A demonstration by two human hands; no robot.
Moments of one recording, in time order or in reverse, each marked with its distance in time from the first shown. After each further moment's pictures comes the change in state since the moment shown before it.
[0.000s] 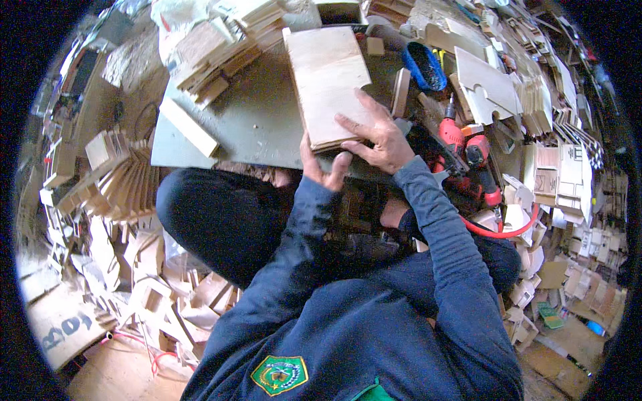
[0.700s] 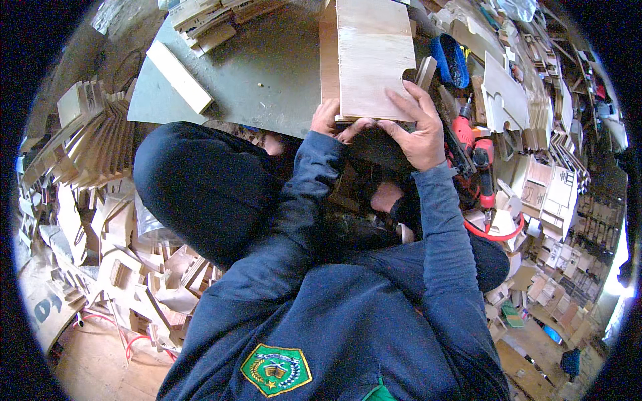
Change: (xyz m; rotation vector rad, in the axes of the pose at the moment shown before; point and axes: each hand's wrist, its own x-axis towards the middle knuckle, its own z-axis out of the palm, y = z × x) left_hand 0.026 -0.042 0.008 0.053 0.043 0.095; right_hand -0.008 -0.010 -0.003 0.115 0.065 0.363
